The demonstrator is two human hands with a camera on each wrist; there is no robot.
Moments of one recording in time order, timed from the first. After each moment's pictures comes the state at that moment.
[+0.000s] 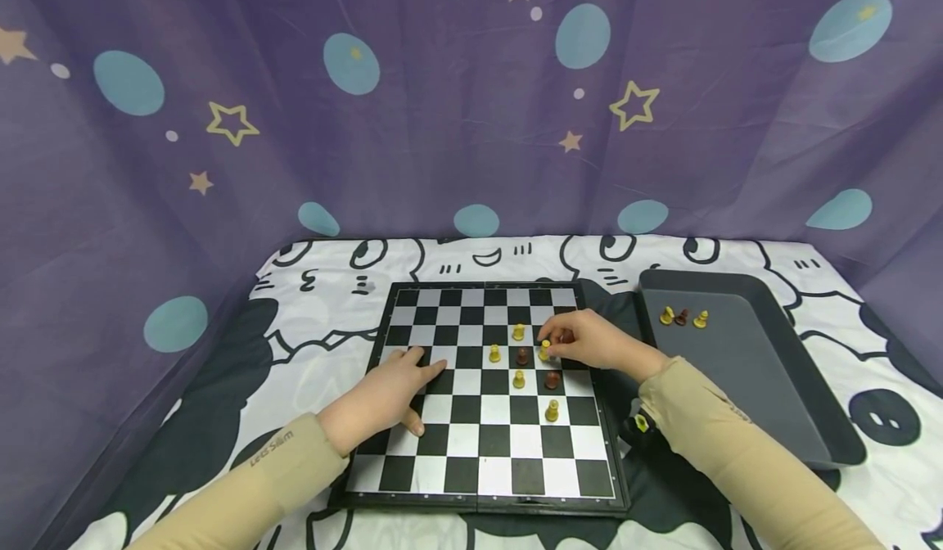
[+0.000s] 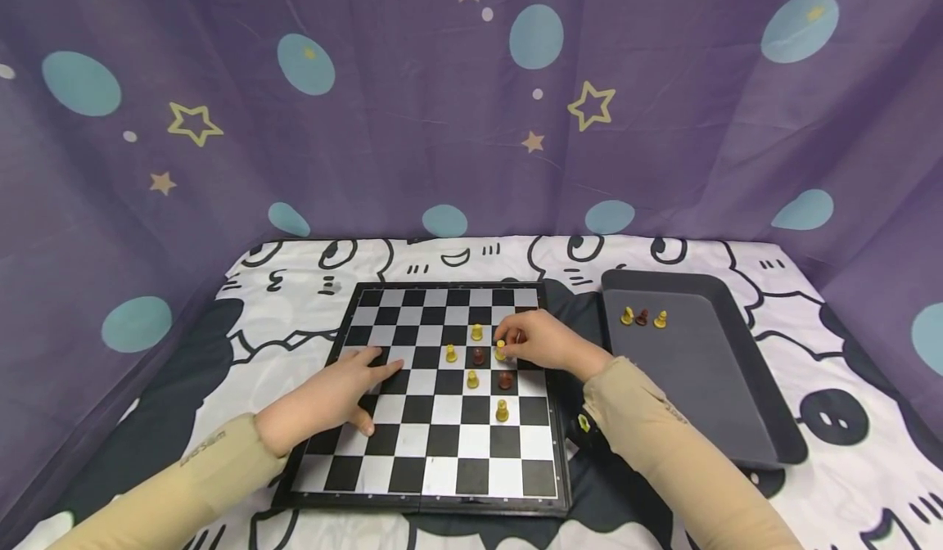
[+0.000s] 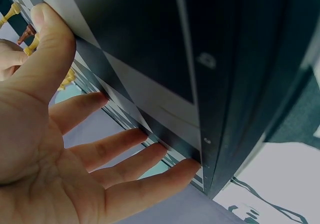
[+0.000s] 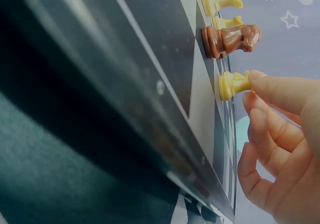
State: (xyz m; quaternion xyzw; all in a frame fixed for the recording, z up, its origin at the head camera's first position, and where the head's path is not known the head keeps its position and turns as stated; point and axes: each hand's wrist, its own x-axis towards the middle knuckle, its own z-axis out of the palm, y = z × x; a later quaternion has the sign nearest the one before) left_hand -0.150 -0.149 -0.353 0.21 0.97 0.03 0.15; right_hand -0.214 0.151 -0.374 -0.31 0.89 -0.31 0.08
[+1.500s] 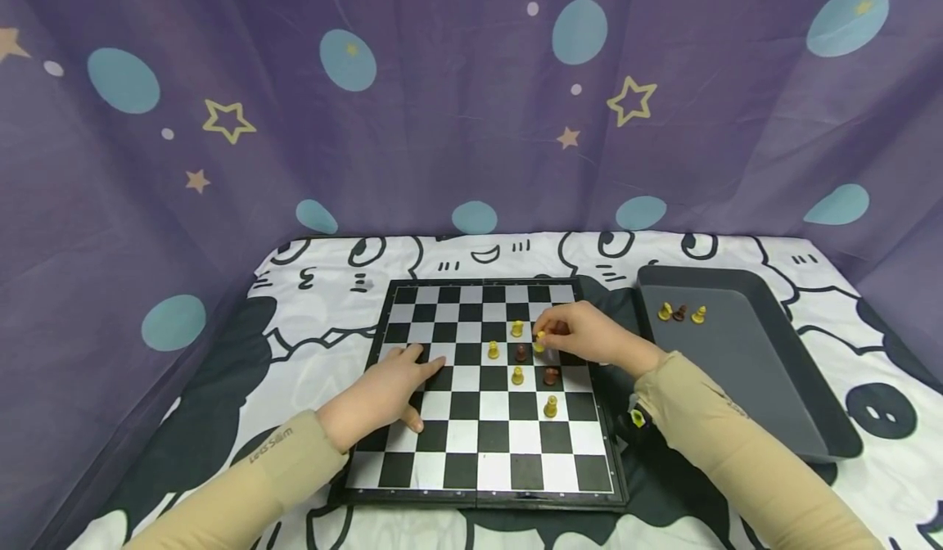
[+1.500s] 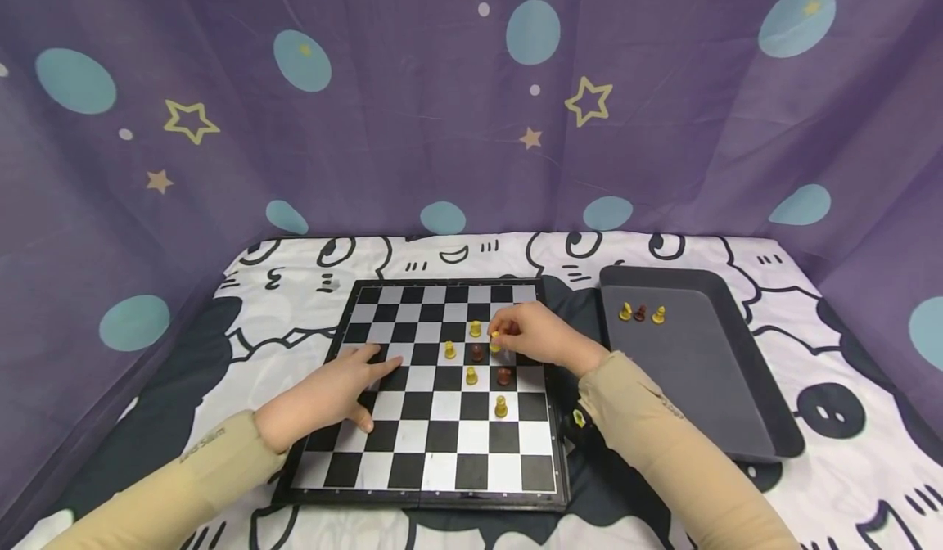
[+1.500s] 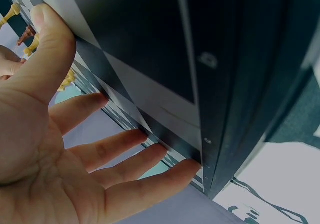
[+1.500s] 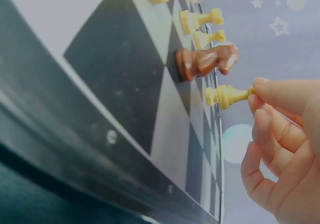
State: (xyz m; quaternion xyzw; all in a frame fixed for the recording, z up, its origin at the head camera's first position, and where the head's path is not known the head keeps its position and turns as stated) left_hand -0.149 -0.149 -0.351 0.21 0.96 0.03 0.16; right_hand -0.211 0.146 -0.366 -0.33 0.88 -0.33 0.06
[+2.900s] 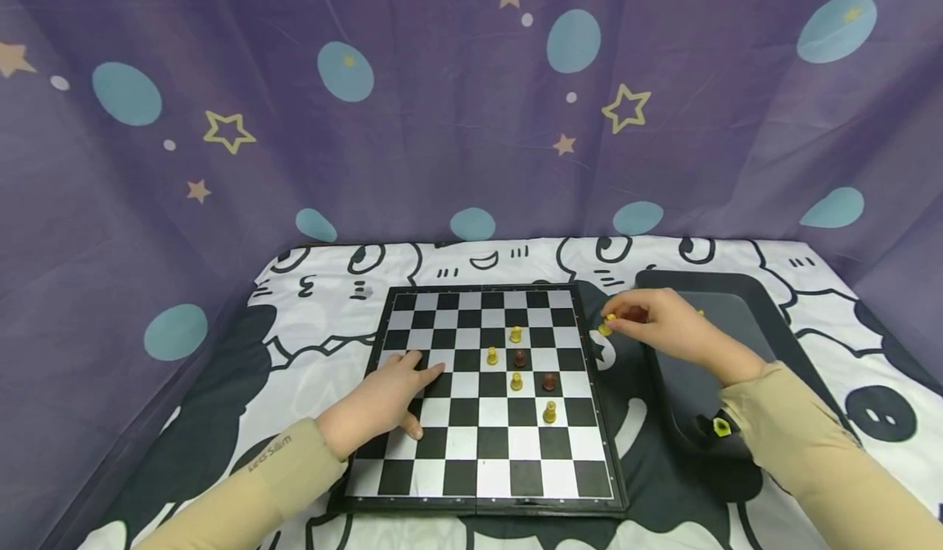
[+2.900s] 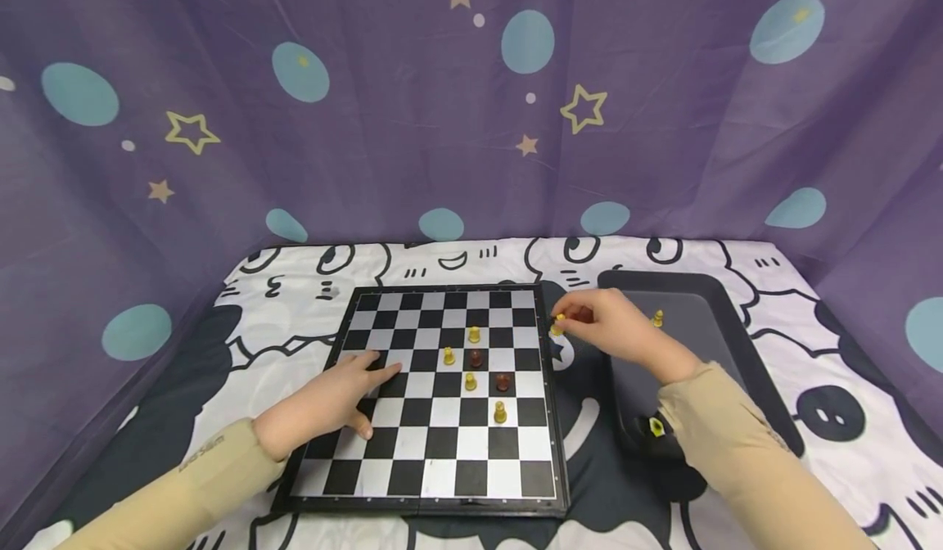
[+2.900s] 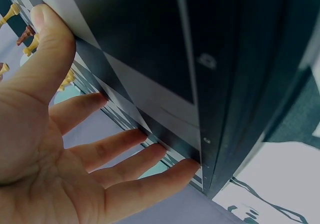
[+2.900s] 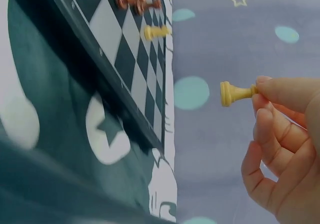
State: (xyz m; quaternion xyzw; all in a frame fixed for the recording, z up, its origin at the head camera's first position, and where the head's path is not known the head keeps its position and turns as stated) left_hand -0.150 -0.149 -0.353 0.20 0.97 0.03 0.16; right_hand -0.189 0.221 -0.327 -0.26 0.91 -0.32 -0.02
